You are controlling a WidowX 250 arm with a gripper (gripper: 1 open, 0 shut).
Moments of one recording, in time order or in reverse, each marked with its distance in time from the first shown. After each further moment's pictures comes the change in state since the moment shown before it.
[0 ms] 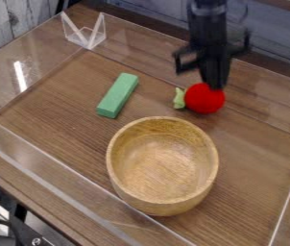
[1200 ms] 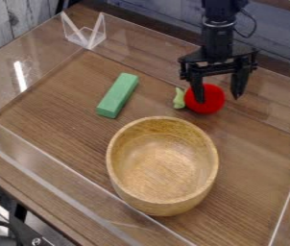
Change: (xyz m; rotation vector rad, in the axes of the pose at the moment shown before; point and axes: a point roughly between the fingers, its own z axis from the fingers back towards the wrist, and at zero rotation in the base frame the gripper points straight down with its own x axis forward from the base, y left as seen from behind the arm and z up) arm -0.006 -0.013 -0.057 0.117 0.031 -0.261
